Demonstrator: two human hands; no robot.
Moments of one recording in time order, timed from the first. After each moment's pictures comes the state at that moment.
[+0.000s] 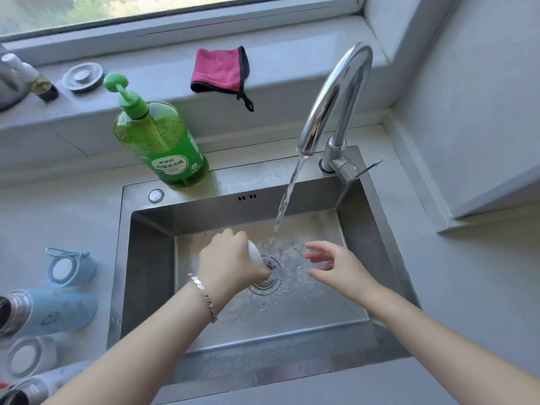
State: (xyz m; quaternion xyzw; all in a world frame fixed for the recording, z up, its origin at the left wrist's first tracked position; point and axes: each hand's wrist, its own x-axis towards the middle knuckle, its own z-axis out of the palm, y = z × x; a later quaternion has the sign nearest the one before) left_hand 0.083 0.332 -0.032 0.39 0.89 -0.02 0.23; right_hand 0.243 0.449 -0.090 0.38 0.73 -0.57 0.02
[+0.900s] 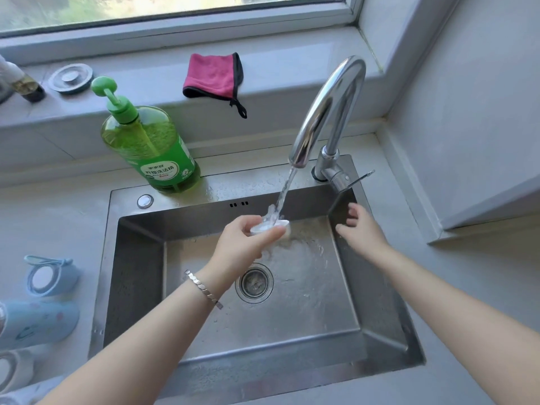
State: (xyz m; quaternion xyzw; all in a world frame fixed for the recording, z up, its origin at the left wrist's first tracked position) left_hand 0.082 0.363 -0.038 0.16 0.78 0.43 0.42; right_hand 0.229 0.530 -0.090 0.52 0.70 -0.48 -0.03
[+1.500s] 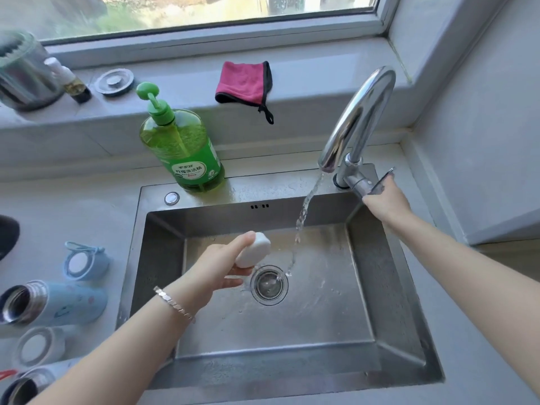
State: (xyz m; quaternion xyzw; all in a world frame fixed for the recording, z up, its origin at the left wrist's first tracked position) left_hand 0.057 0.315 -0.021 0.00 0.78 0.39 0.49; right_hand 0.189 0.585 -0.079 0.57 0.72 -0.40 -0.03
